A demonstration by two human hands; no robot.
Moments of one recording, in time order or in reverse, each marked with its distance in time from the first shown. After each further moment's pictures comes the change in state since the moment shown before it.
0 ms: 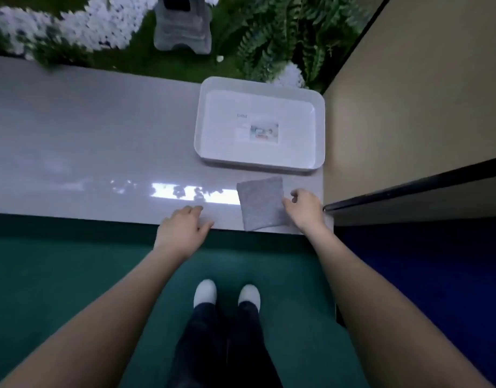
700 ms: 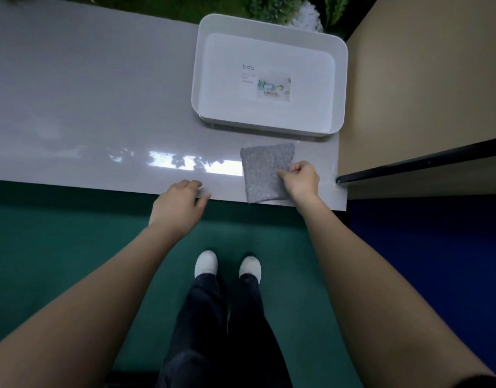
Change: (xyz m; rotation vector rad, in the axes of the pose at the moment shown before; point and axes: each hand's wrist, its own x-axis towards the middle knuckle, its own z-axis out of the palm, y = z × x) left_hand 0.018 -0.017 0.031 -0.106 0.072 -0.015; right_hand 0.018 -0.007 0.043 0.410 0.063 0.211
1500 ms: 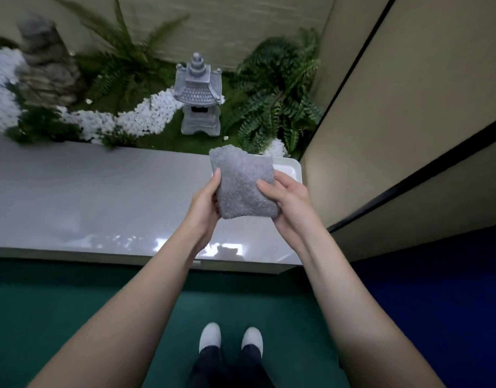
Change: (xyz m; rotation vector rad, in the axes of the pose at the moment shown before) left_hand -0.097 0.115 -0.202 -1.592 -0.038 0.106; right_hand -0.239 -0.174 -0.154 0.990 -0.480 -0.329
